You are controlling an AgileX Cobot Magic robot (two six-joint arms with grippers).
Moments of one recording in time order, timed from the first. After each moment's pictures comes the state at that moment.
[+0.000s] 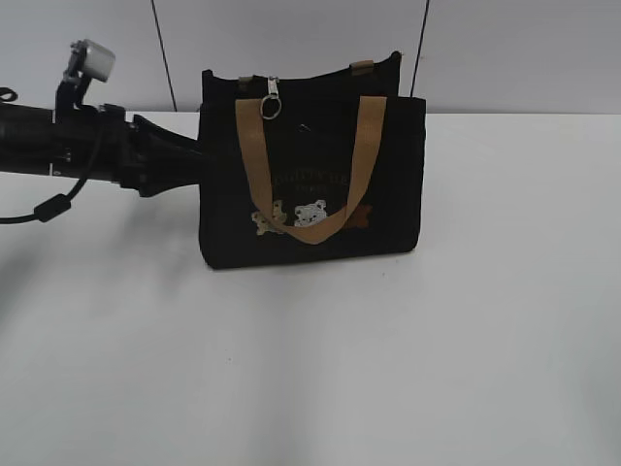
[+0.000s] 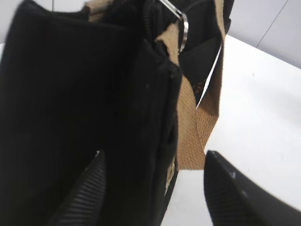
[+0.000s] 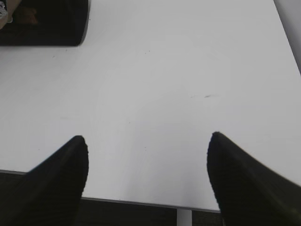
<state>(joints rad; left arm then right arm) -0.04 1.95 -1.05 -1.62 1.01 2.09 0.06 -0.01 -0.47 0.04 1.09 -0.10</state>
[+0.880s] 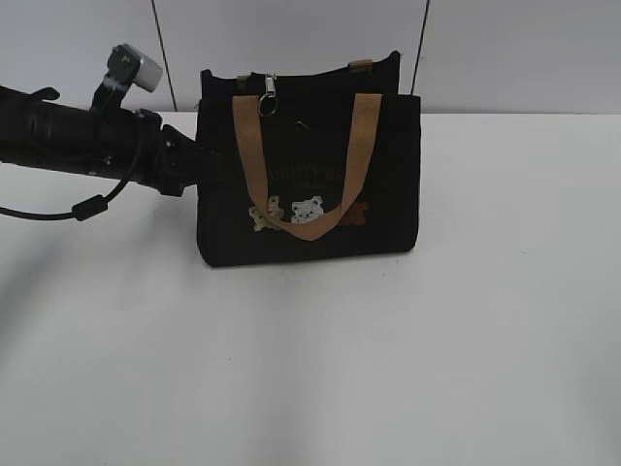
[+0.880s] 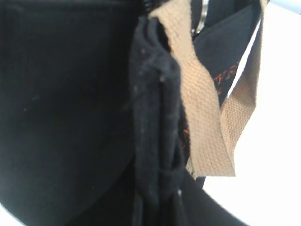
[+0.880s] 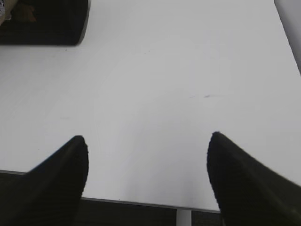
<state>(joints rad) -0.16 1.97 -1.10 -1.62 0.79 2.09 0.06 -0.01 -0.47 0.04 1.09 -0.10</state>
